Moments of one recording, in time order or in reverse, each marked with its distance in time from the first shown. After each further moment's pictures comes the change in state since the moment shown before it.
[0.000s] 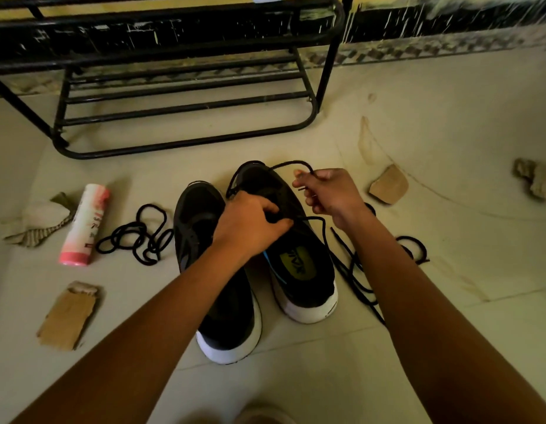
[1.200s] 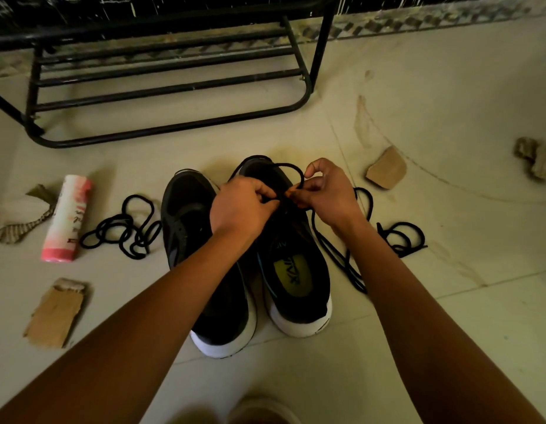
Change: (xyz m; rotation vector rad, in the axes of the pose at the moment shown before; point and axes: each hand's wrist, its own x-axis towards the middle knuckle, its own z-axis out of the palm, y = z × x) left_hand 0.017 -0.001 0.017 -0.044 0.159 0.005; right_hand -0.007 0.028 -0.002 -0.106 0.012 -0.158
